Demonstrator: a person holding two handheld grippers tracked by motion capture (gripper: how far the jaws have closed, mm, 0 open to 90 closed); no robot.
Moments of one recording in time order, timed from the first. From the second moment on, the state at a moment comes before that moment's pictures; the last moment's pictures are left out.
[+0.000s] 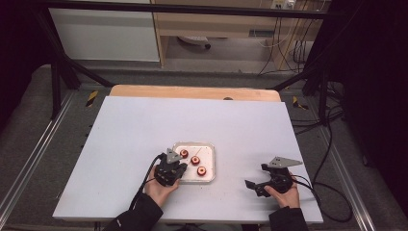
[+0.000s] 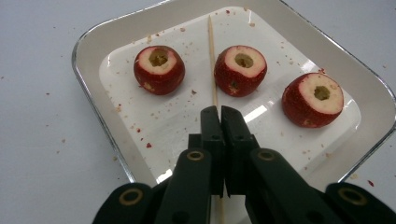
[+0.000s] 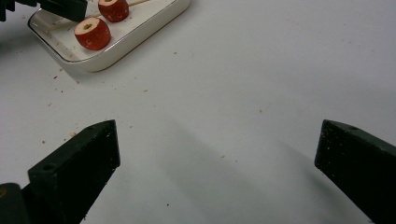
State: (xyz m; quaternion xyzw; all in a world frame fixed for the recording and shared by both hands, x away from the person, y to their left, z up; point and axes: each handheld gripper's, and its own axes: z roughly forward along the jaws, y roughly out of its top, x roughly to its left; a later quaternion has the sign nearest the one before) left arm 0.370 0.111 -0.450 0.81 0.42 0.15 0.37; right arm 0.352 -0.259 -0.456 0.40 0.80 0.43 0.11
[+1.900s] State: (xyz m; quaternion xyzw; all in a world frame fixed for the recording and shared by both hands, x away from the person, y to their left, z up) left arm 0.353 0.123 -0.419 0.85 0.30 0.13 0.42; right arm 0.345 -0.202 -0.436 0.30 0.86 0.37 0.19
